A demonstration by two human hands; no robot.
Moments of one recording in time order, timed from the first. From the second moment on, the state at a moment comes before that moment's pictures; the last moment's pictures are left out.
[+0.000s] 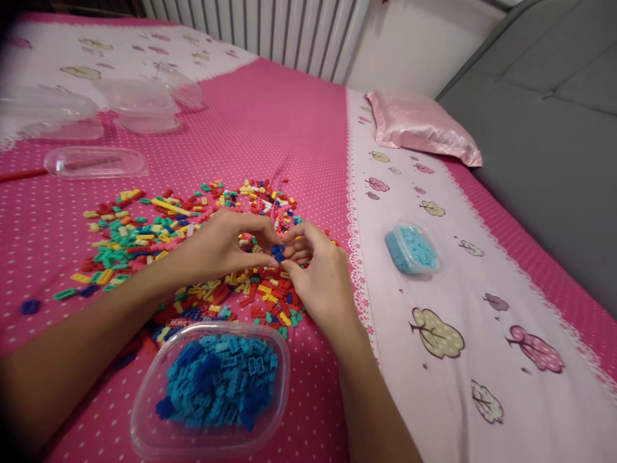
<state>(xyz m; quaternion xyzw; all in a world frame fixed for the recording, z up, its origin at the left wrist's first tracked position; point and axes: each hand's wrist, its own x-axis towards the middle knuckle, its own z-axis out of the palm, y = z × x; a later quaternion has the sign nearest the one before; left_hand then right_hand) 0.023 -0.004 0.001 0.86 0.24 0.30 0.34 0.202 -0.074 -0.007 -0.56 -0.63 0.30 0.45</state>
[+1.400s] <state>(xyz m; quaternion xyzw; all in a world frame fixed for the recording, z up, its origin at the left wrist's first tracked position) 0.025 -0.006 0.006 0.80 0.31 0.32 0.40 0.201 -0.072 -0.008 -0.54 -0.61 0.30 0.50</state>
